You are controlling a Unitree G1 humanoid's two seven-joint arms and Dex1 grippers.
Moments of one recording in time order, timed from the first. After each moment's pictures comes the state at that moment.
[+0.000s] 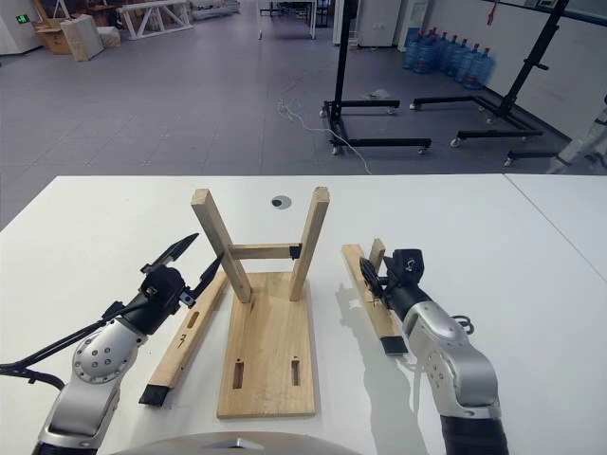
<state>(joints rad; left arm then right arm) 0.21 0.35 -0.07 -0.38 0.08 -0.17 -0.35 0.04 -0.34 -0.13 -0.33 0.48 0.59 0.14</state>
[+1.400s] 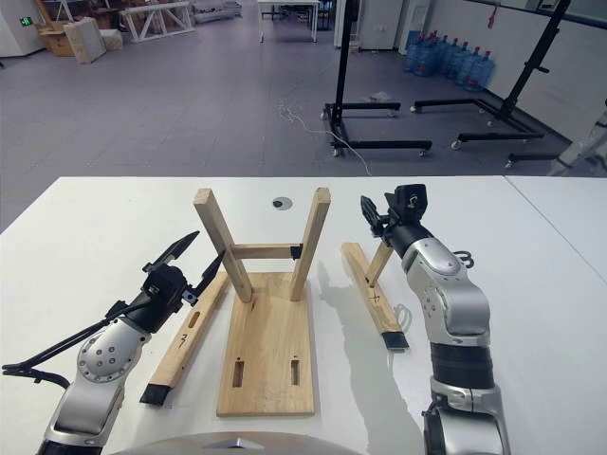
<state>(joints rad) 0.19 0.33 -0.08 -0.37 0.10 -0.18 -0.33 -0.30 -0.35 -0.16 -0.17 0.40 0.60 0.19</state>
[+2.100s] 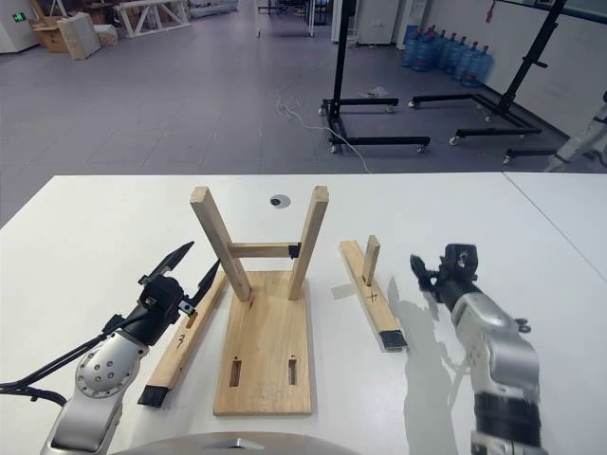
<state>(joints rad) 0.28 0.31 -0.09 -0.39 0.12 -0.19 -0.29 0.05 -0.44 -0.32 -0.22 0.41 0.67 0.24</state>
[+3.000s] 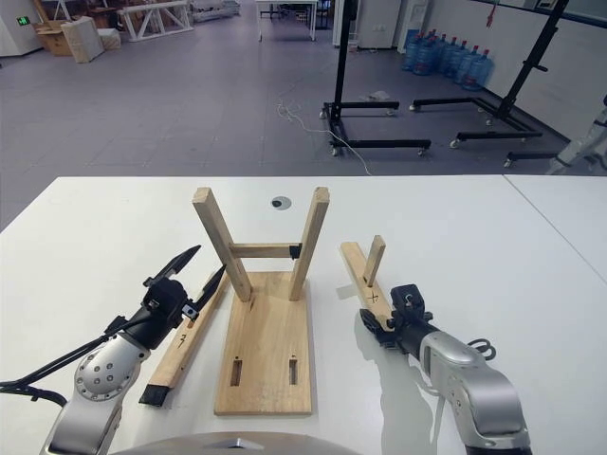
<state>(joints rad) 0.28 0.32 -0.10 -0.42 0.10 -0.15 -0.34 0.20 -0.45 -0.12 -0.41 0.39 0.89 0.26</state>
